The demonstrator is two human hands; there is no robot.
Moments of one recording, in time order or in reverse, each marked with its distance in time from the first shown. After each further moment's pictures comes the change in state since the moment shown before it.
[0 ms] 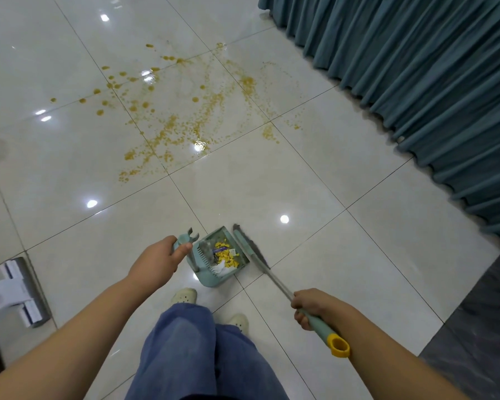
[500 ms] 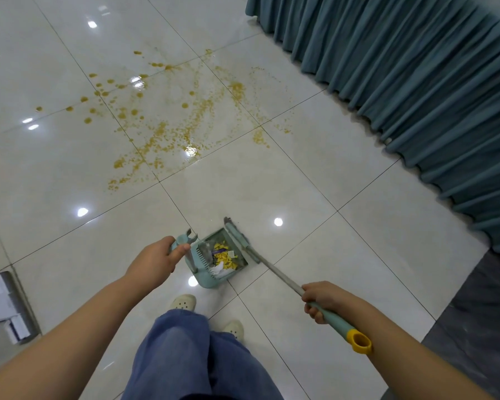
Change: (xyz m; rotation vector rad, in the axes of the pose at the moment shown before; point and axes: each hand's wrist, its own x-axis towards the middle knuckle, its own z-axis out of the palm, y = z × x) left_hand 0.012 0.024 -0.004 0.010 -0.021 0.034; right_hand -0.019 -0.010 -0.043 0.028 0.050 -0.091
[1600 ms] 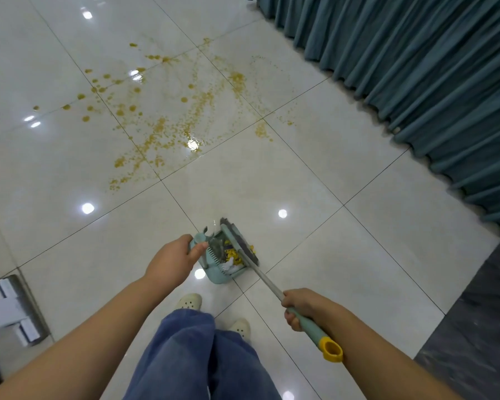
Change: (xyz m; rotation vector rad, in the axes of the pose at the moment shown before) left_hand 0.031 0.027 0.007 0.054 -0.007 0.047; right_hand 0.026 -0.019 0.044 0.109 -0.112 0.117
